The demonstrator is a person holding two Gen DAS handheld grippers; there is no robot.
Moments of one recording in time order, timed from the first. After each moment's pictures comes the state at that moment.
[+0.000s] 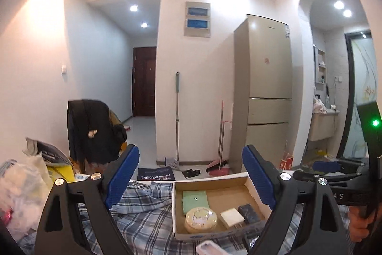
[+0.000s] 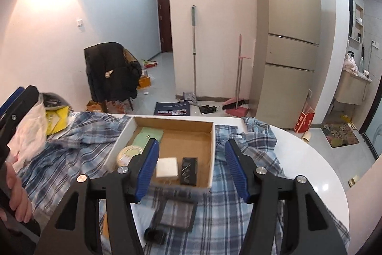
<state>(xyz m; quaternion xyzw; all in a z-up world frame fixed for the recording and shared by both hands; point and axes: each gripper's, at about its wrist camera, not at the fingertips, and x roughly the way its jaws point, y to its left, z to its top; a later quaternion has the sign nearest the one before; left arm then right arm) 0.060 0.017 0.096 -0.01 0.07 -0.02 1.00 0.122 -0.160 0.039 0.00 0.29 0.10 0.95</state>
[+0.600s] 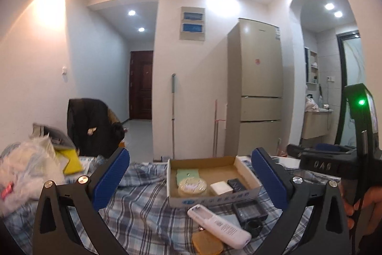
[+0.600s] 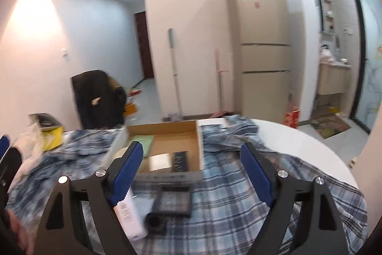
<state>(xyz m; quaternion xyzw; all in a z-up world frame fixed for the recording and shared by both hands) -0.016 0.012 0.042 -0.02 0.06 -0.03 1.00 0.059 -0.175 0.005 0.05 0.22 0.02 0.97</state>
